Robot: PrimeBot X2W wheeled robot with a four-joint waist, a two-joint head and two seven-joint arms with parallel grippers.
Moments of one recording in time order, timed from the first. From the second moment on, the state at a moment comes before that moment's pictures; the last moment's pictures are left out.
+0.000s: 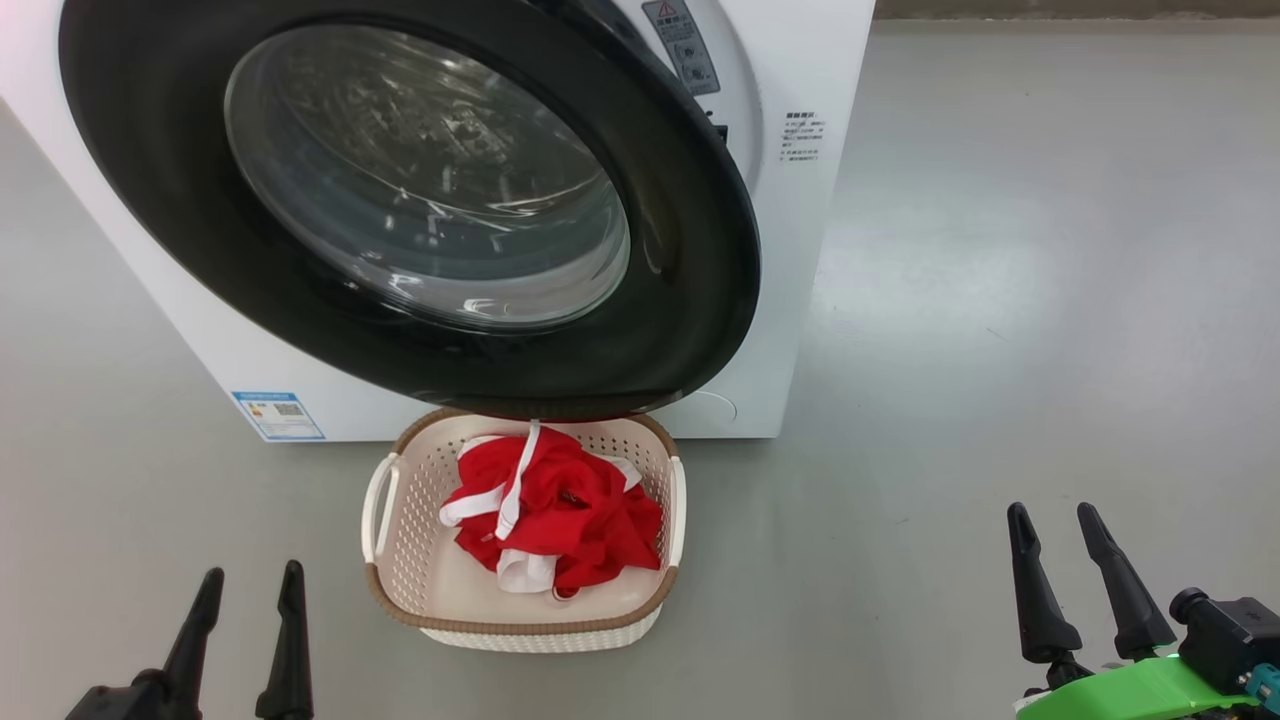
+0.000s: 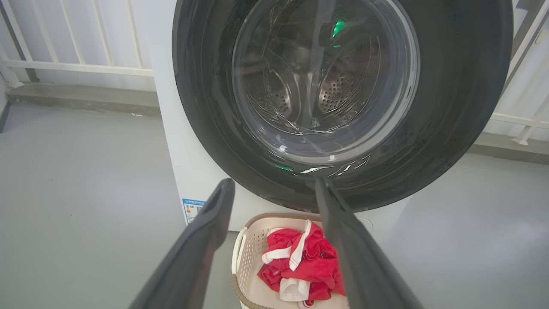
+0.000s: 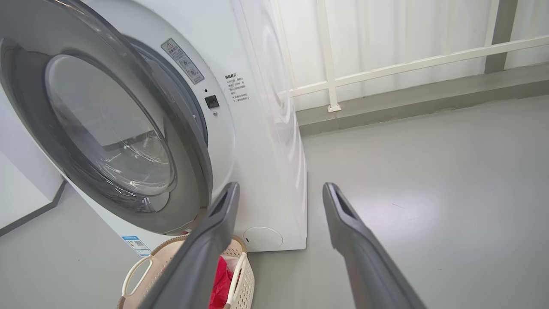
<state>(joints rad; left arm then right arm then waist) 0.00 0.08 0.12 0.23 -0.25 -0.13 -0.26 0.06 -0.04 -0.06 0.18 0.41 0.12 -0.26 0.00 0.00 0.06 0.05</state>
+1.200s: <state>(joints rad) -0.07 0.04 -0.02 0.22 -0.32 -0.13 -0.26 -0.31 -0.05 0.08 0.32 0.43 0.12 -0.26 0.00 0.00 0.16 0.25</state>
